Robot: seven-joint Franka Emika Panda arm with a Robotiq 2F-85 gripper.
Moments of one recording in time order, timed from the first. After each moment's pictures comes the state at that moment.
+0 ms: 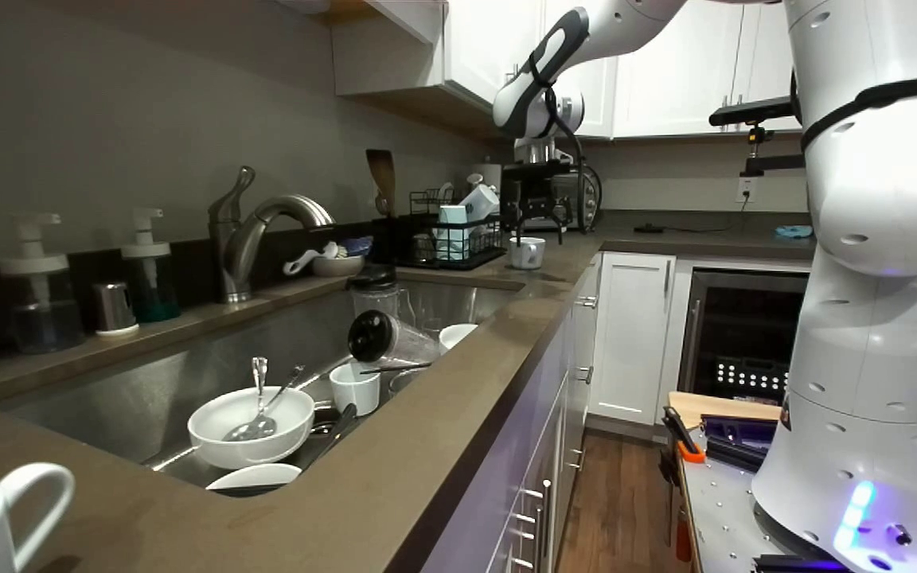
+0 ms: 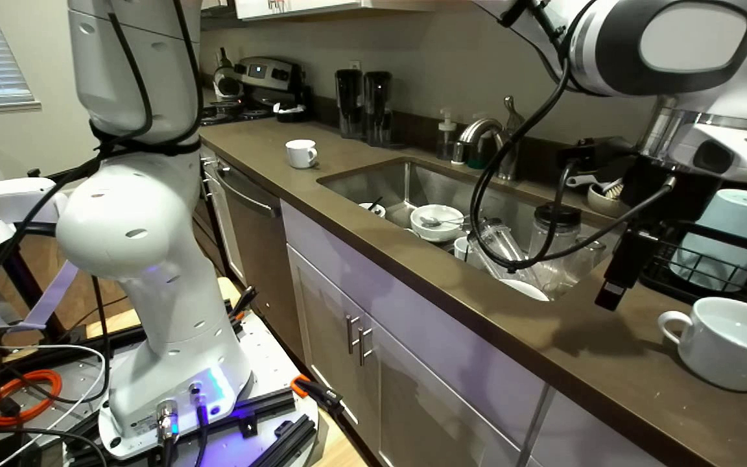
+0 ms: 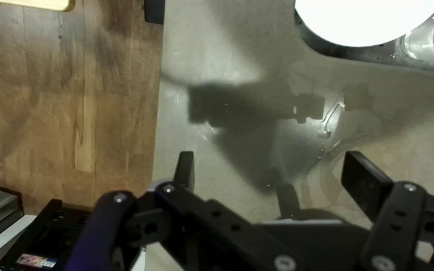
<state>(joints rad) -0.39 0.26 -0.42 -1.82 0.06 1.96 0.63</state>
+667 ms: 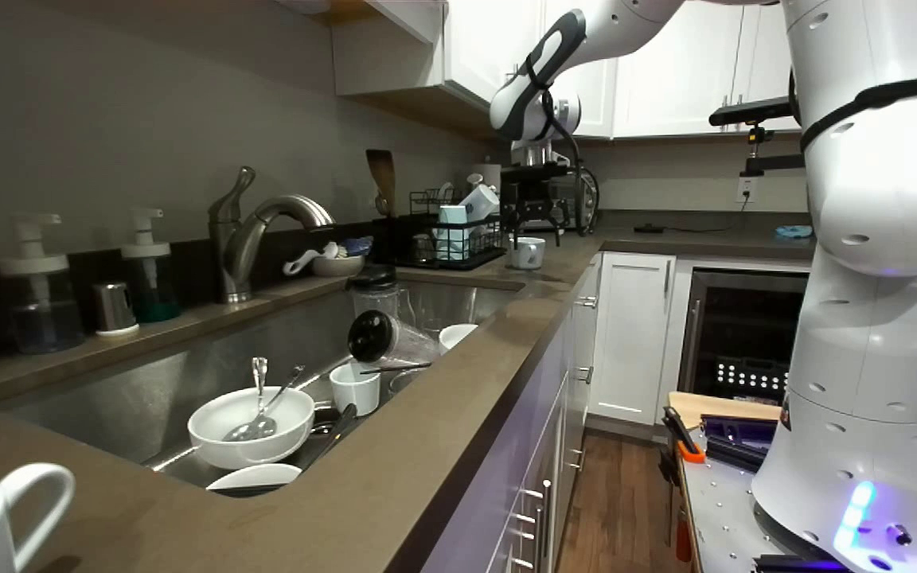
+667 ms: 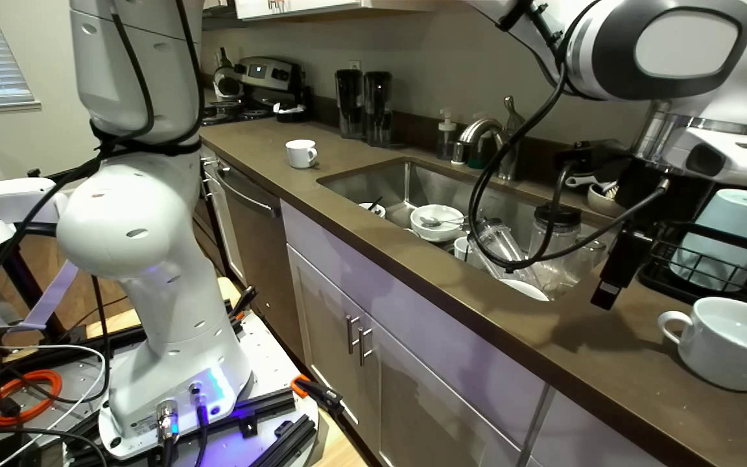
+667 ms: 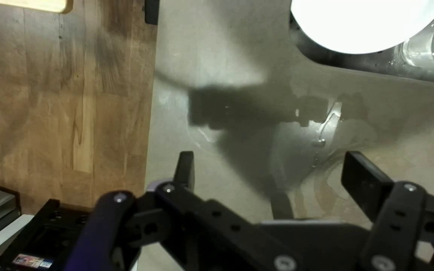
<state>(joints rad) -0.39 0.27 -0.41 -1.82 0.06 1.96 0.63</state>
